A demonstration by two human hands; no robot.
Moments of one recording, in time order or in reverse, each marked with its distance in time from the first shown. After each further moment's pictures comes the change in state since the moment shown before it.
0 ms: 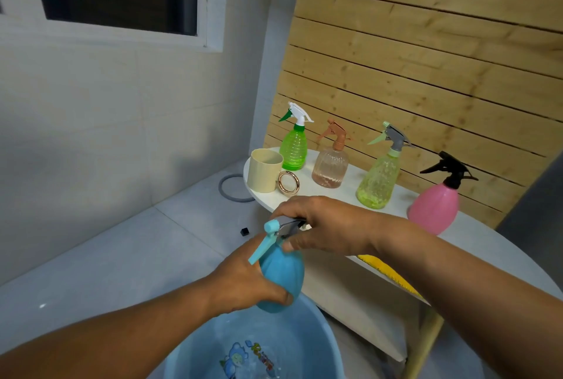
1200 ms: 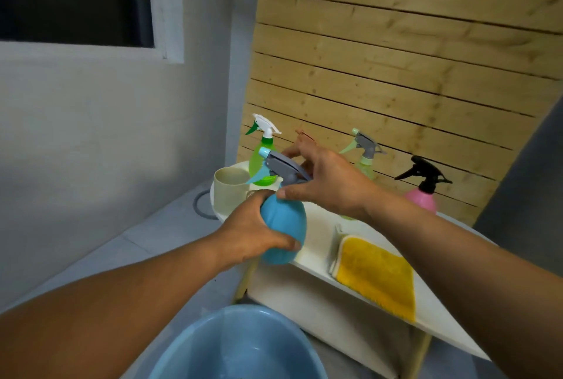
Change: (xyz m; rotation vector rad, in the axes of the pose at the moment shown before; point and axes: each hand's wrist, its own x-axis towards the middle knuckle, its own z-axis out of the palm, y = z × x) left_hand 0.109 0.080 -0.010 -0.046 0.098 0.111; right_hand 0.016 0.059 -0.073 0.059 0.567 0.136
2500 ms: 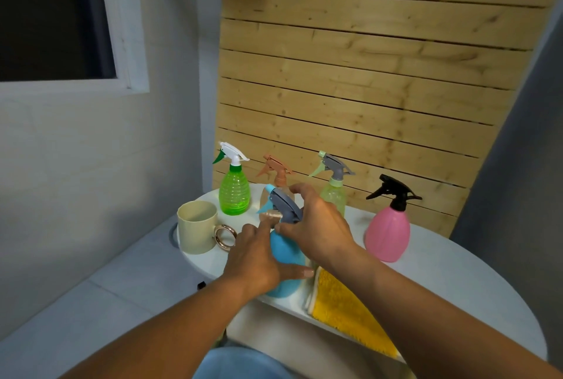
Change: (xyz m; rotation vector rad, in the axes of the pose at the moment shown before) left_hand 0.050 0.004 0.061 0.446 0.042 0.014; right_hand -0.012 0.055 0.019 -0.112 0.257 0.348
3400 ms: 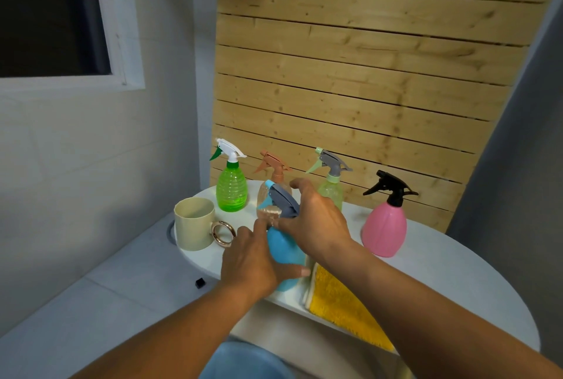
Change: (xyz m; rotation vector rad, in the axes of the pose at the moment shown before) left_hand -0.009 0.005 0.006 0.183 0.088 -0.052; right_hand 0.006 0.004 0.005 -0.028 0.049 -0.019
